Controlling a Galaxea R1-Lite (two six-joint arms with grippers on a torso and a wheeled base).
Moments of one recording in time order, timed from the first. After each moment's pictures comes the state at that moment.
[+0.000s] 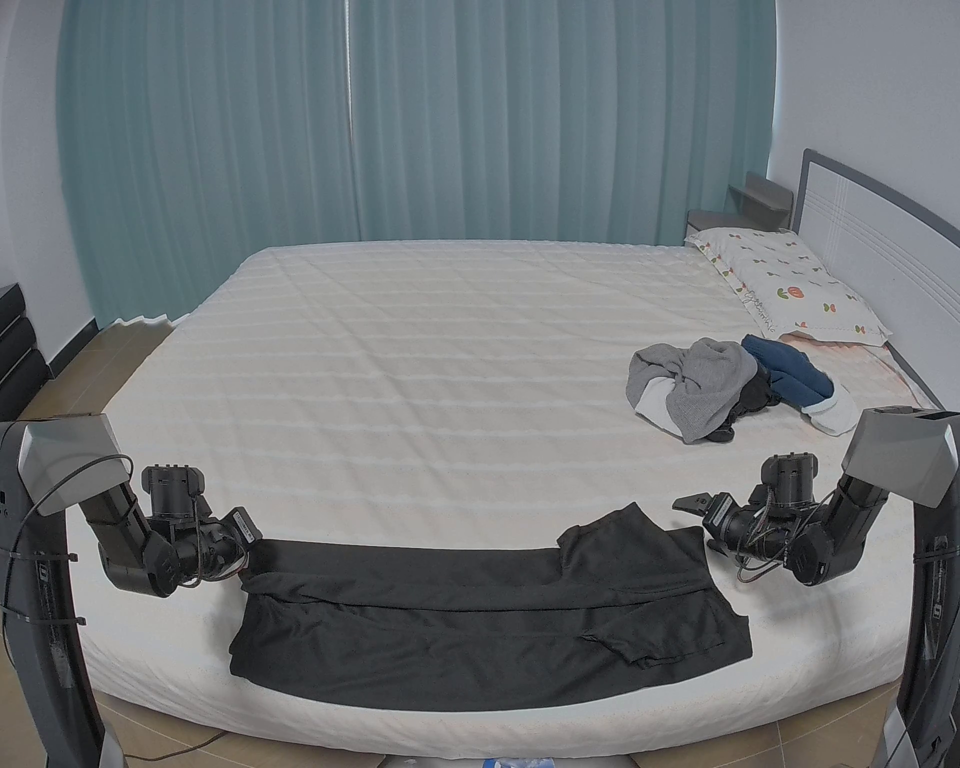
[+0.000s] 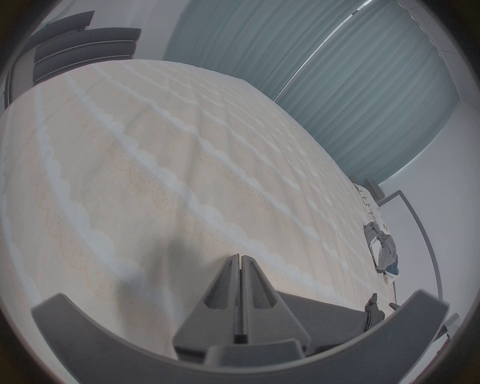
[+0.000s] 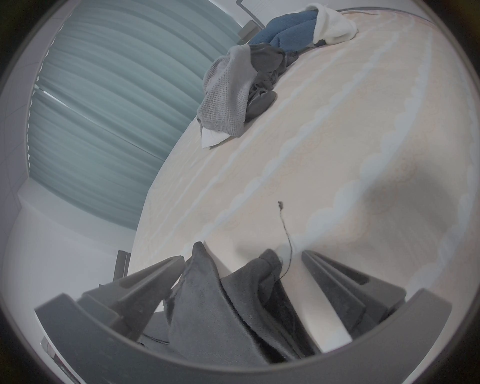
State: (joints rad) left arm 0.10 2.36 -0.75 -0.92 -0.22 -0.60; right arm 0.06 2.40 -0.82 -0.99 0.25 0.80
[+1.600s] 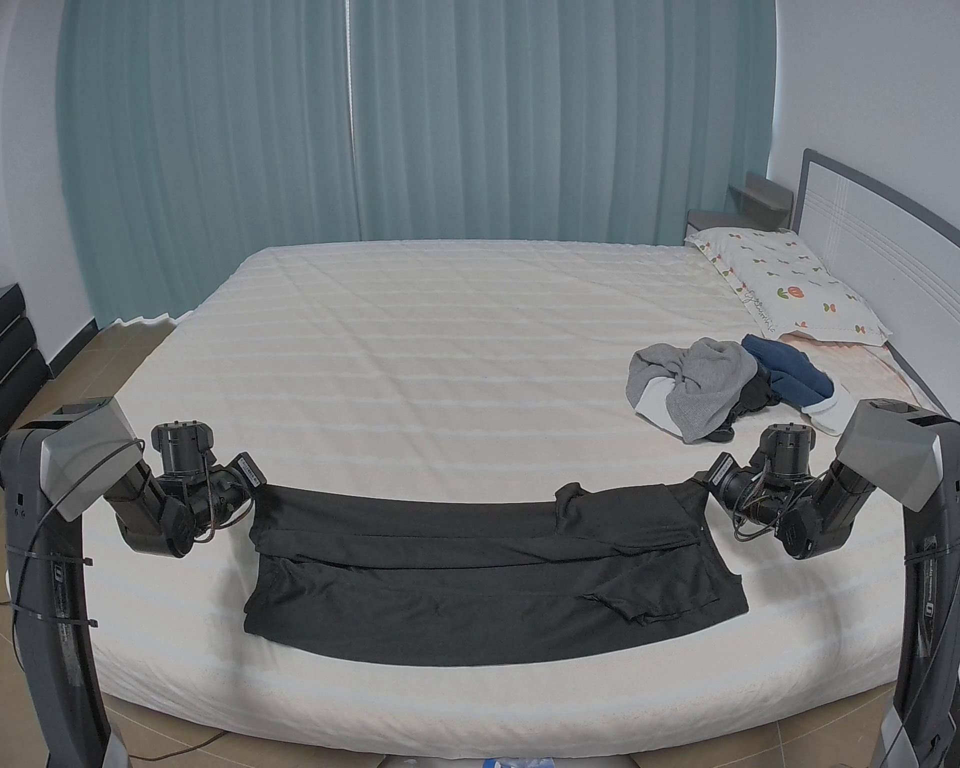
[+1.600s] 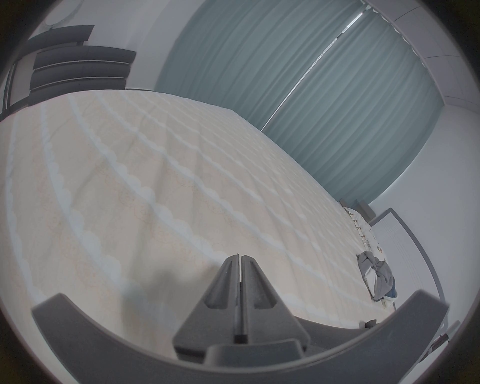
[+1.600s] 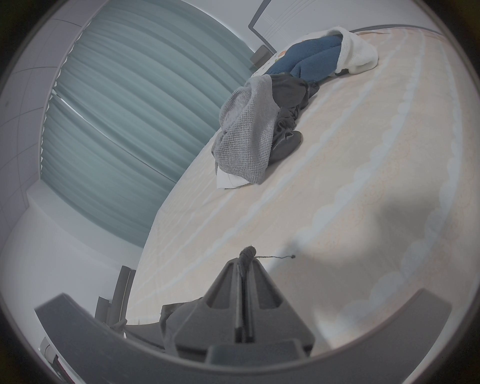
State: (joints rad) left arm 0.10 2.43 -1.04 -0.90 -0.16 -0.62; right arm 0.03 2.46 -1.03 -1.01 0.19 0.80
